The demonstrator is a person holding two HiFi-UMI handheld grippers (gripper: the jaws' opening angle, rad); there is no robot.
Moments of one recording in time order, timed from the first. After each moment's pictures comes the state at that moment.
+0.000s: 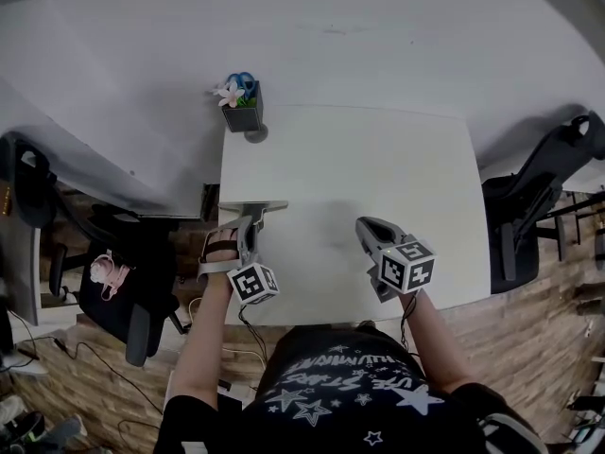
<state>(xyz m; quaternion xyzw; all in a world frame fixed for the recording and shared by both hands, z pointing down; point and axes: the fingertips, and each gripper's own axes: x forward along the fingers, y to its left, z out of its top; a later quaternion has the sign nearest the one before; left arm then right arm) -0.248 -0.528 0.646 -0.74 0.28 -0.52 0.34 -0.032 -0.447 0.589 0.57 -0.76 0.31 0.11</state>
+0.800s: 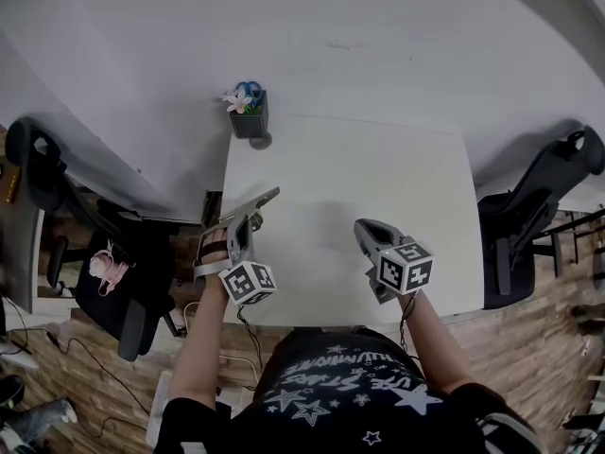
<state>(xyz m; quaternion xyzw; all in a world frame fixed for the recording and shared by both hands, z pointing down) -0.256 -0.527 0.590 -0.75 0.37 -0.46 0.29 -0.031 -0.443 0.564 0.55 -0.78 0.28 0.11</state>
